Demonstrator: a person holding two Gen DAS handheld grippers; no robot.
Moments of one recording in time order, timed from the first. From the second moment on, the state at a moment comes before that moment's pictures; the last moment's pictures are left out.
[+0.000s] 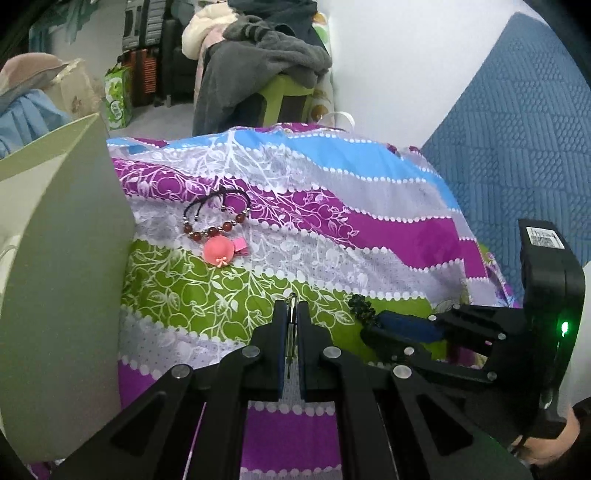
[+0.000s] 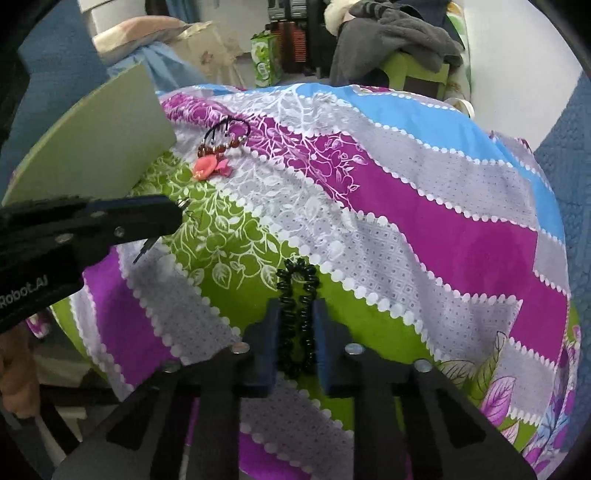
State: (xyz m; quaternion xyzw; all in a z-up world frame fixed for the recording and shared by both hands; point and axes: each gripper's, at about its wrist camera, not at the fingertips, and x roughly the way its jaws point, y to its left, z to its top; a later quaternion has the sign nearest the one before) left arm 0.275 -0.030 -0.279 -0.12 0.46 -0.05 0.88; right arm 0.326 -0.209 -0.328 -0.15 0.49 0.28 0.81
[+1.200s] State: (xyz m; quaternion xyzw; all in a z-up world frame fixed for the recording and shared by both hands) left arm 0.221 0.001 -0.162 -0.17 0.44 -0.07 0.88; right arm 0.286 -0.256 -0.215 0.02 0.47 0.20 0.86
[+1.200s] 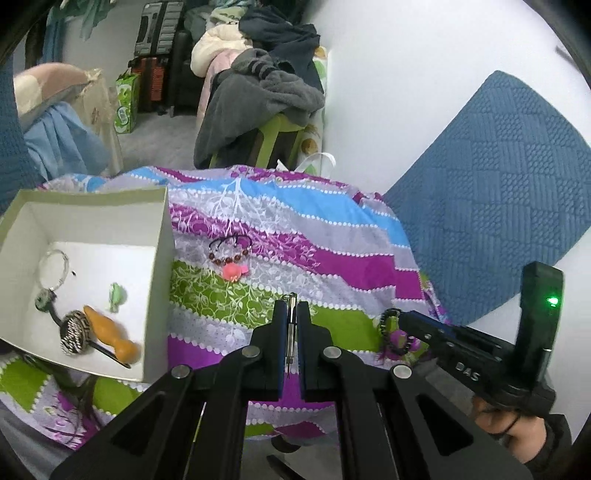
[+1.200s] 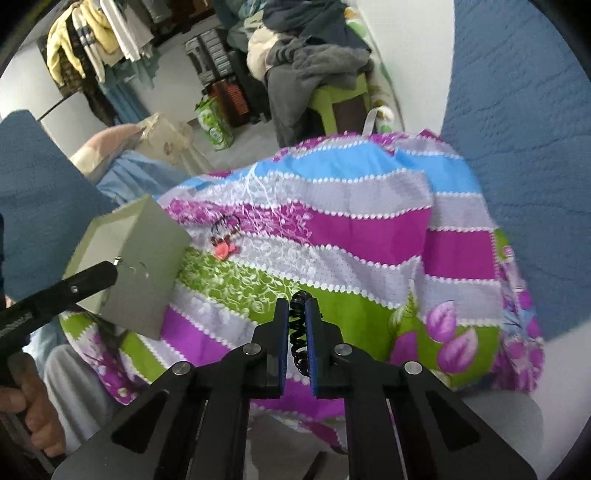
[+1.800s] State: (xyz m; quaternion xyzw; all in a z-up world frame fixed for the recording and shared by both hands) left arm 0.221 0.043 -0.061 -0.16 0.42 -0.08 0.89; right arm 0.270 -0.203 -0.094 0.02 0.41 0.21 0.89
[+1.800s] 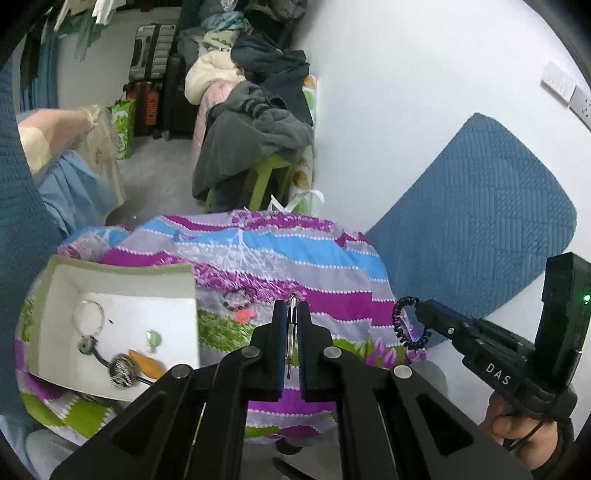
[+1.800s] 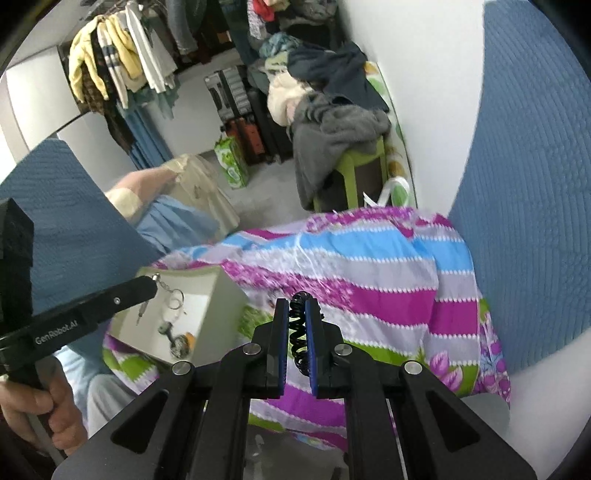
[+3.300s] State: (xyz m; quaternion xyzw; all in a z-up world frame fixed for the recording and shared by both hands) left arm 0.235 0.251 -0.151 -0.15 0.49 0.02 0.86; right arm 0.310 0.027 -0.194 -0.05 0.49 0.31 0.81
